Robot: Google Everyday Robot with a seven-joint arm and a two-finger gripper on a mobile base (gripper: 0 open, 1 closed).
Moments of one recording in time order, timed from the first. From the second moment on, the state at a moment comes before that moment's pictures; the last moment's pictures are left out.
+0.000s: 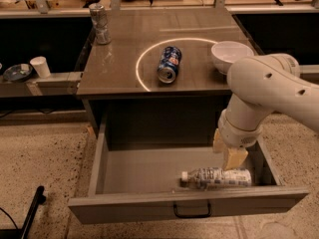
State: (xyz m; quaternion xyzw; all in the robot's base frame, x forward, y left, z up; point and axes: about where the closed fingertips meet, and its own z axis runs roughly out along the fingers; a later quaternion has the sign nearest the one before) arm 0.453 -0.182 0.717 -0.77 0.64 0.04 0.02
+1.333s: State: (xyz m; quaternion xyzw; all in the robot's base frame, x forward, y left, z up) arm 0.434 -0.179 0.645 -0.76 0.64 0.10 0.02
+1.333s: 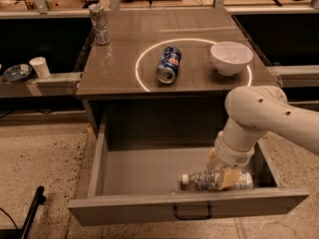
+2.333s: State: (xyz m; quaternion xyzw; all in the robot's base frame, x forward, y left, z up) arm 0.437 -0.158 0.611 -0.76 0.63 0.13 0.04
